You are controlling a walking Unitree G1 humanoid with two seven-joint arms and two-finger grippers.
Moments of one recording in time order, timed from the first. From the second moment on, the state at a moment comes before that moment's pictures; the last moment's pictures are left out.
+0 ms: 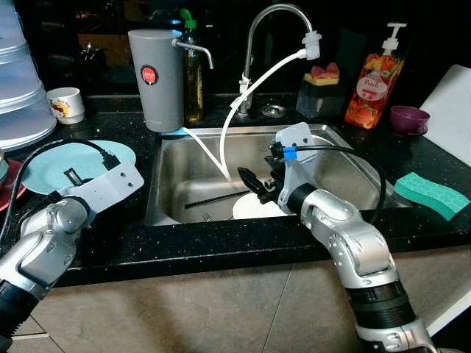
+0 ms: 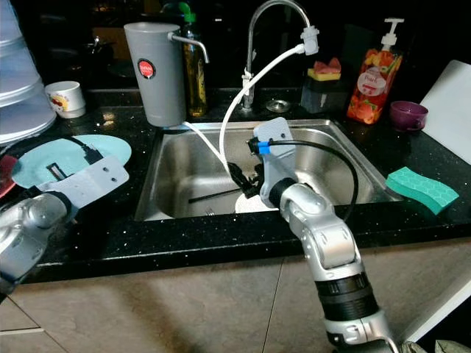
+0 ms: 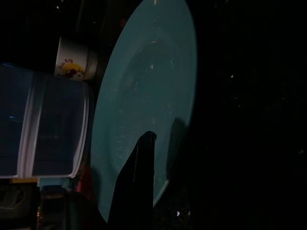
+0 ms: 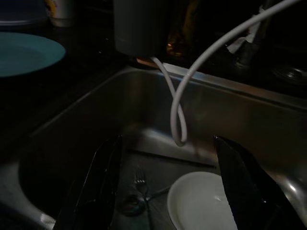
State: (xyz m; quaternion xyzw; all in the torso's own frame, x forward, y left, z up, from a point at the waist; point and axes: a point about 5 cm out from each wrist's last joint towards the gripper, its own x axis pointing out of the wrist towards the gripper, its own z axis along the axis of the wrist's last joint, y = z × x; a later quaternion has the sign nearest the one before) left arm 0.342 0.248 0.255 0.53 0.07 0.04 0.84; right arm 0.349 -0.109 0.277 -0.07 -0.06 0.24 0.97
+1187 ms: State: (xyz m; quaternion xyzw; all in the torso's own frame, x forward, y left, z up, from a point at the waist) left arm 0.358 0.195 0.288 0.57 -0.19 0.01 0.80; right arm 0.351 -0.120 0.280 -0.05 -0.07 0.21 0.97
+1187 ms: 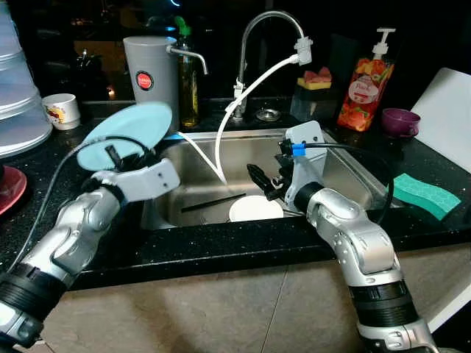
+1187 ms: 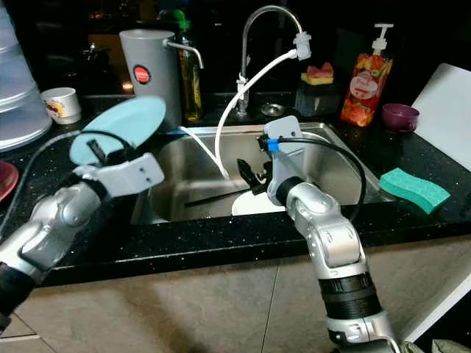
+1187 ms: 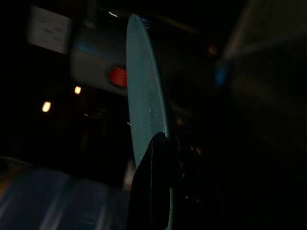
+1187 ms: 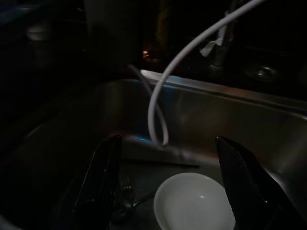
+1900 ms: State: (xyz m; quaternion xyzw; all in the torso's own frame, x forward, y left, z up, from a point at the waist) left arm 0.333 0.175 0.335 0.02 -0.22 -0.21 0.95; right arm 0.353 -0.123 0.280 -0.04 -0.07 0.20 0.98
